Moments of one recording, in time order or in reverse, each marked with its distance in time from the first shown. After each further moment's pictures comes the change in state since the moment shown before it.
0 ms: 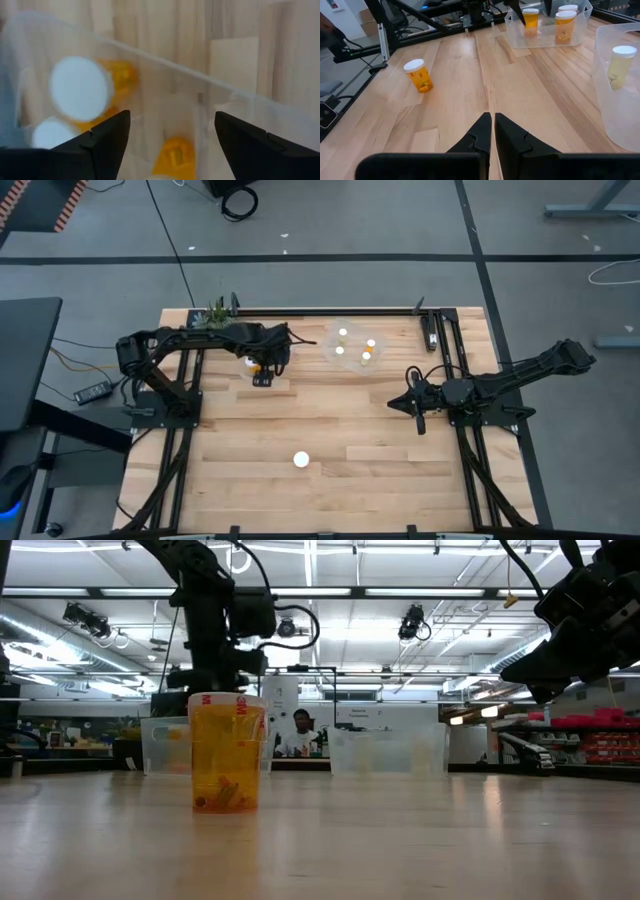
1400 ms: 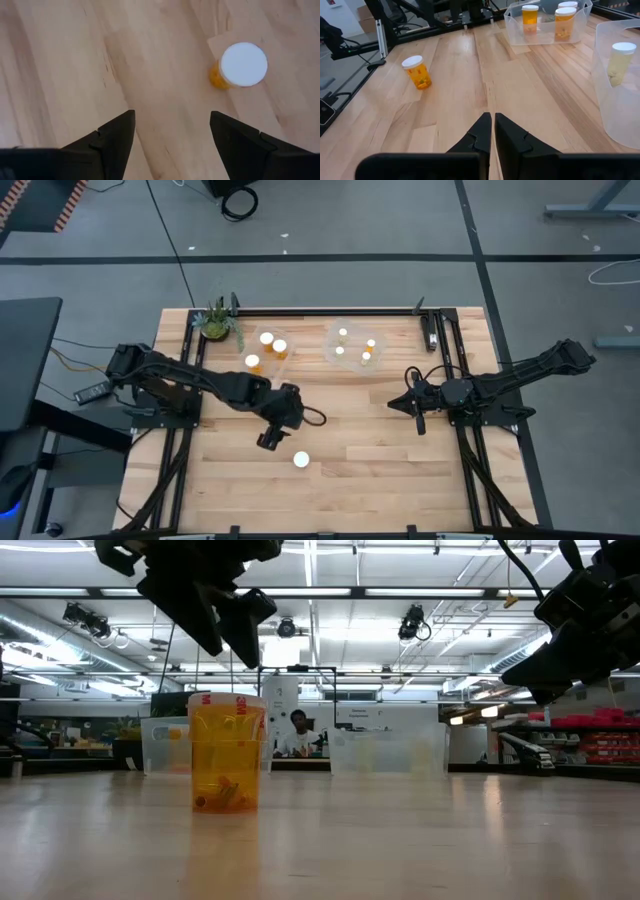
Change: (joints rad) left arm -0.569 -0.054 0.105 0.087 0.157 -0.301; right arm 0.000 0.000 0.000 -0.015 0.000 0.000
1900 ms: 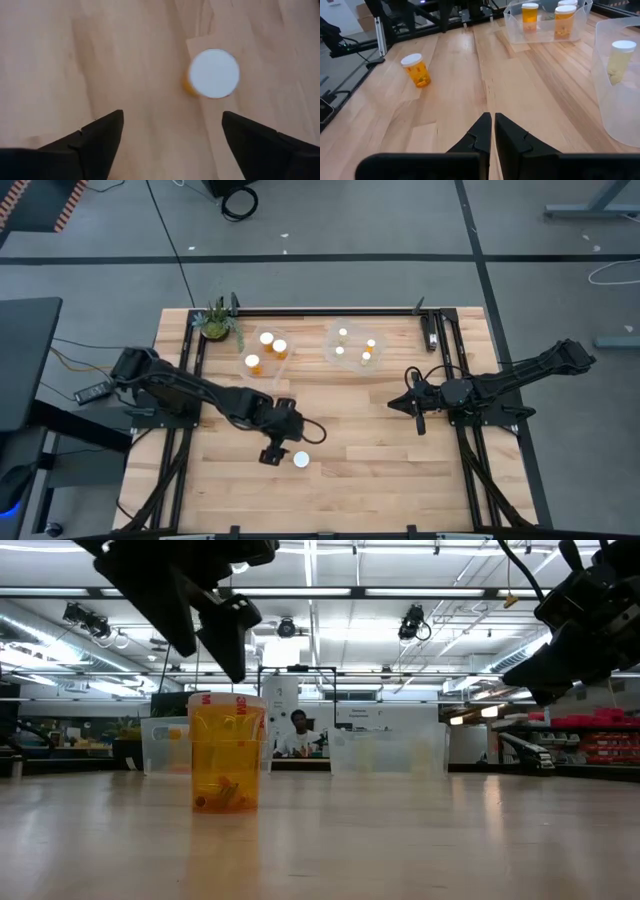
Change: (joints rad) left arm -0.113 0.054 0.001 0.022 -0.020 -0.255; right arm 0.000 0.000 0.000 -0.007 0.000 0.000
